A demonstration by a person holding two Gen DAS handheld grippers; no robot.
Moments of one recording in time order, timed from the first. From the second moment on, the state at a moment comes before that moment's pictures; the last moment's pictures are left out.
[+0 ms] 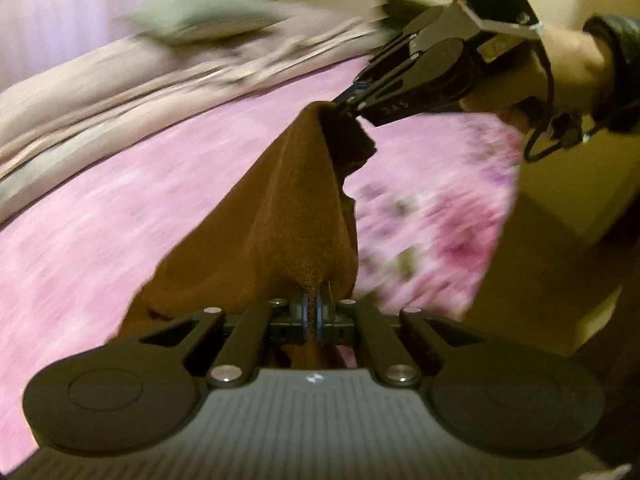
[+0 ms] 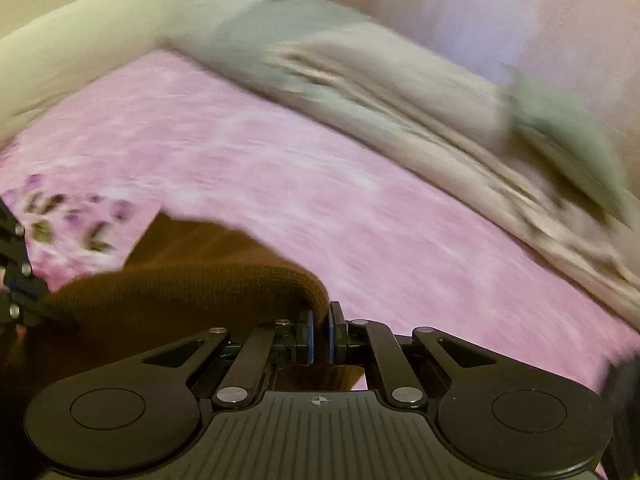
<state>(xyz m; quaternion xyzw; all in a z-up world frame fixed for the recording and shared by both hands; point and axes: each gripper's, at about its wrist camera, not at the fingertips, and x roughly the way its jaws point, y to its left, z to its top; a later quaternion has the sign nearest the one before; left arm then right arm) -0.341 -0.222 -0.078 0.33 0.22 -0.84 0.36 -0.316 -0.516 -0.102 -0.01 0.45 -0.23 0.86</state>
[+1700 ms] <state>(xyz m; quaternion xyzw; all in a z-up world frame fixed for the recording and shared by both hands) -0.523 -0.129 -0.229 0.57 0.22 -0.70 0.38 -0.479 -0.659 -0.263 -0.24 0.57 0.15 0.77</state>
